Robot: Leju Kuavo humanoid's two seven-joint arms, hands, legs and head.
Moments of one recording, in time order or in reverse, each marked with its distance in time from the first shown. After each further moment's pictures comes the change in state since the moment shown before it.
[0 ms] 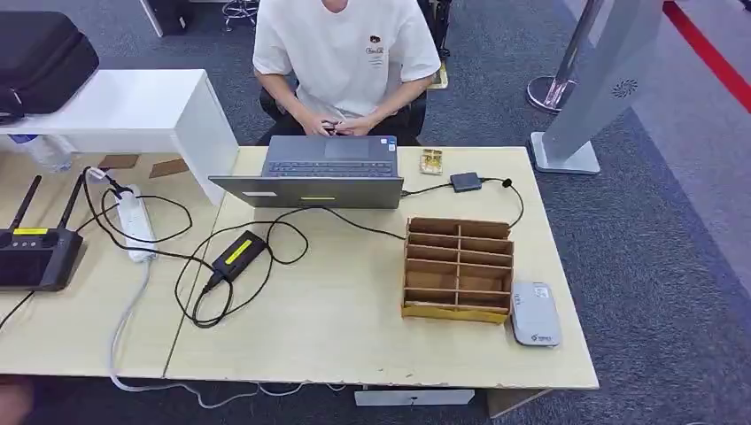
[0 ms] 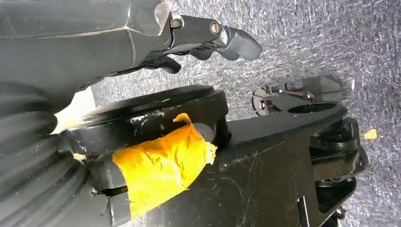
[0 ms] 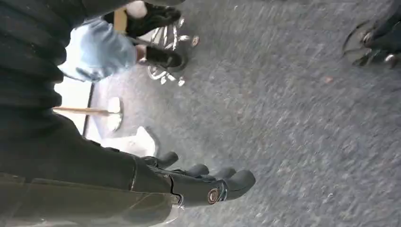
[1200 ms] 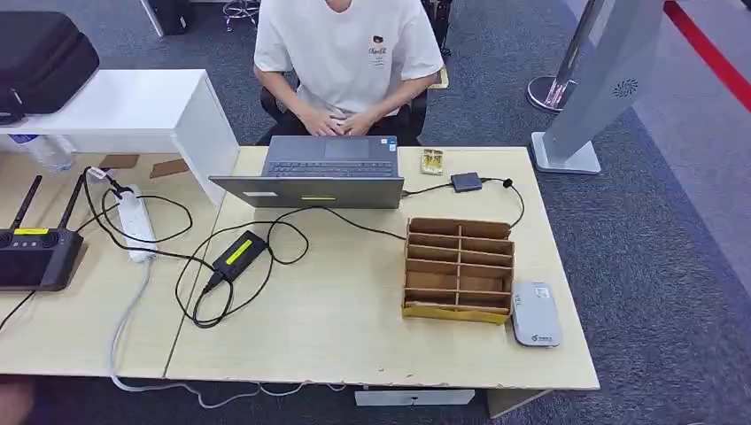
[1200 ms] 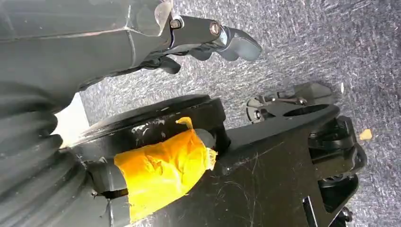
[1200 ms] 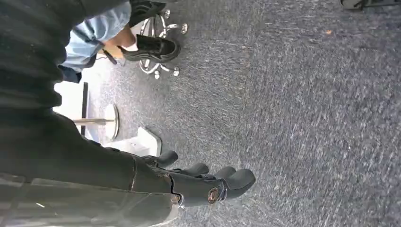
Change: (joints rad) left arm -0.009 0.015 -0.093 0.002 -0.014 -0.014 -0.031; right arm 0.014 -0.166 -0.055 0.000 -0.033 -0.016 -0.064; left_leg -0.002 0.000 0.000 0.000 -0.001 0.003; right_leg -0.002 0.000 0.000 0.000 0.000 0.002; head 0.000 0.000
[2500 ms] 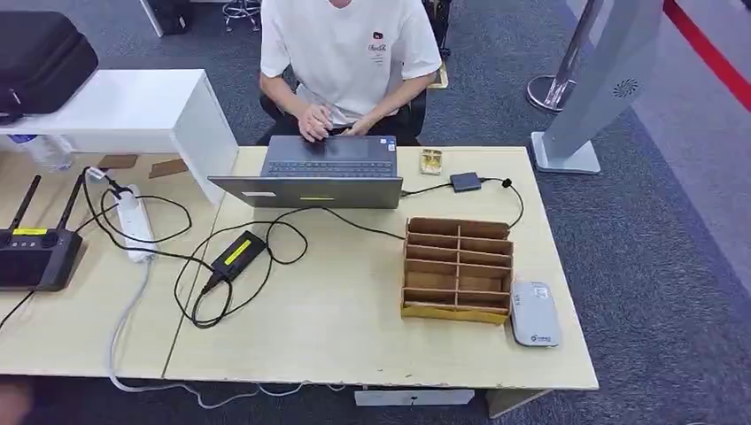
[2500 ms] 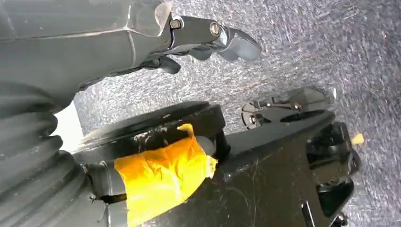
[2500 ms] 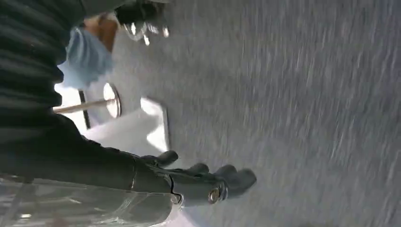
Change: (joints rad) left arm 0.009 0.004 0.000 0.000 -0.011 0.034 -0.040; right arm 0.017 -0.043 0.019 -0.006 -0.007 -0.187 0.002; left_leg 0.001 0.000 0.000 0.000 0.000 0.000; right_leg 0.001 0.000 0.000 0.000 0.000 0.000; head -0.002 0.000
